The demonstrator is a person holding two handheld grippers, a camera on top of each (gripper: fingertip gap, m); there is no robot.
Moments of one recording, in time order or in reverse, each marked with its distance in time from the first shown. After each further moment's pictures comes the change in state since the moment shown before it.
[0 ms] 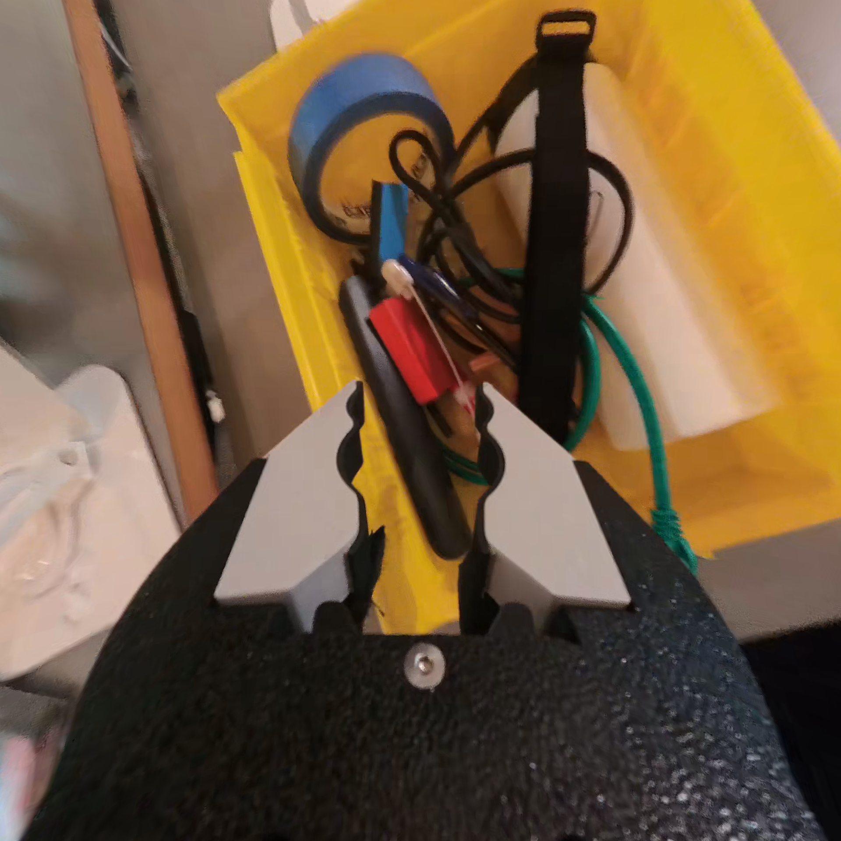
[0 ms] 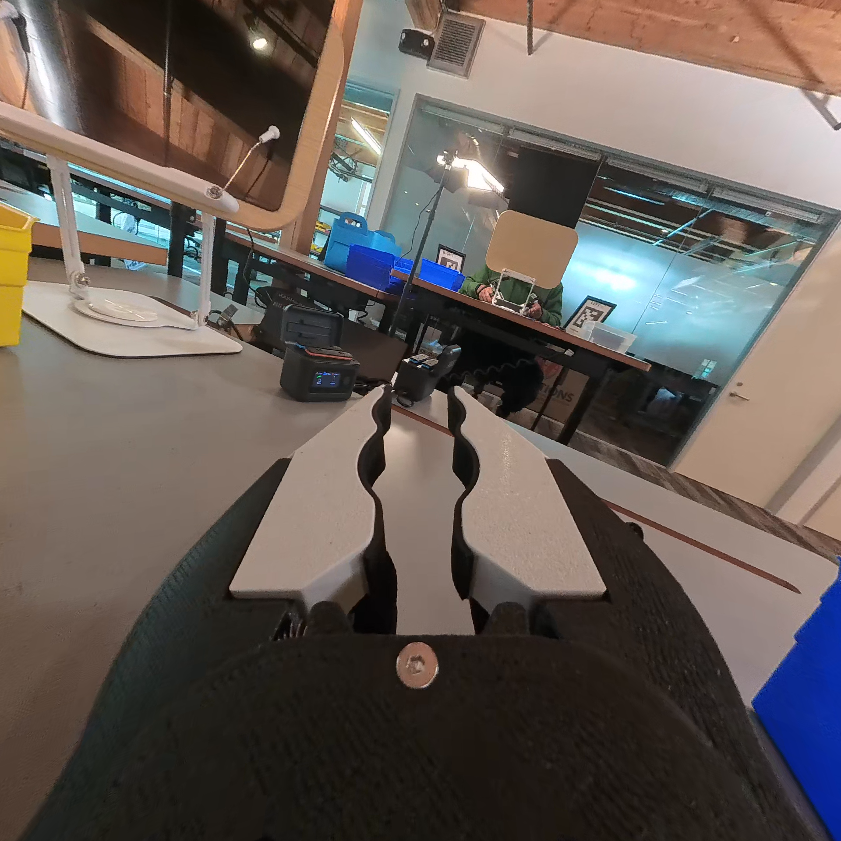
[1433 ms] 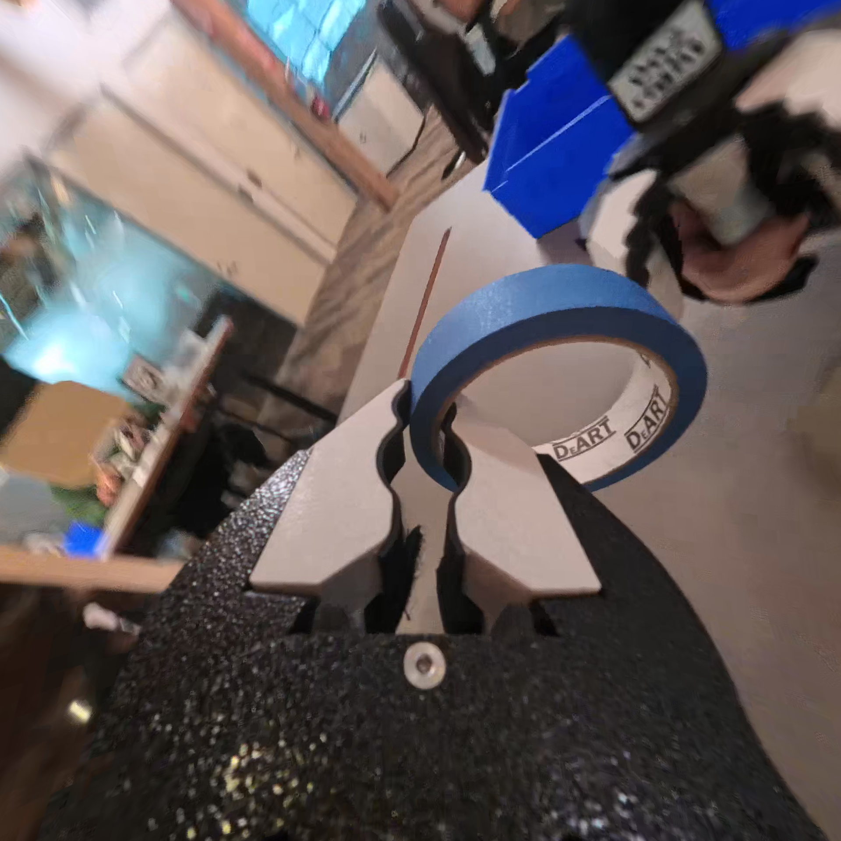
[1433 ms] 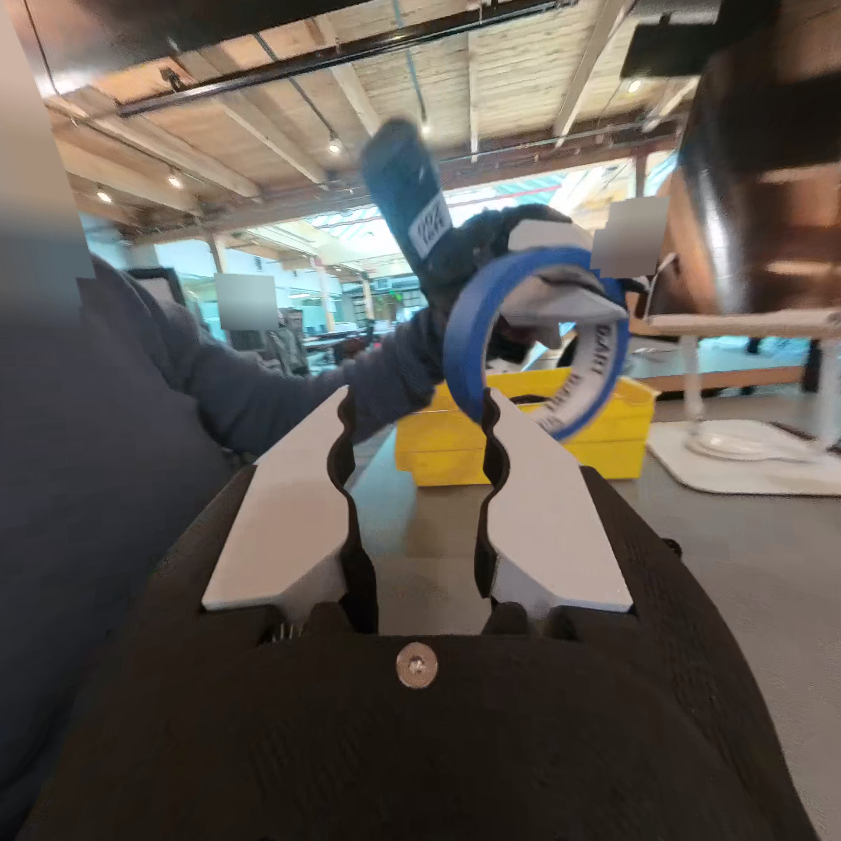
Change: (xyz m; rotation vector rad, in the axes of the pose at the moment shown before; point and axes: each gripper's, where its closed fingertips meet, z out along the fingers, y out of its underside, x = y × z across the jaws) left arm 0.298 -0.258 -0.019 0.931 0.308 0.910; right arm -0.099 -0.124 -0.100 0.217 -1.293 0.741
